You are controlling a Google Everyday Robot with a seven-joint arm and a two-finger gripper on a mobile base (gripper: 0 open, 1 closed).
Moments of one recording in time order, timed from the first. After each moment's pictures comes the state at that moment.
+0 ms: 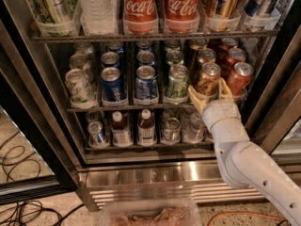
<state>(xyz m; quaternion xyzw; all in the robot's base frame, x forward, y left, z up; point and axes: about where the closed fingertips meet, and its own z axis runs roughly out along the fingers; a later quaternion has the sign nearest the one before) 0.617 -0.201 0.830 -0.11 0.65 -0.07 0.74</state>
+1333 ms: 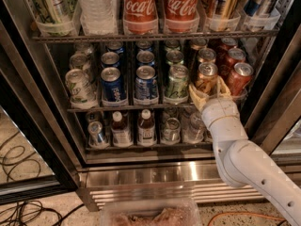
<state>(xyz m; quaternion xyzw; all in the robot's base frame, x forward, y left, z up) 0.619 -0.199 0.837 -0.10 0.65 -0.06 0.75</state>
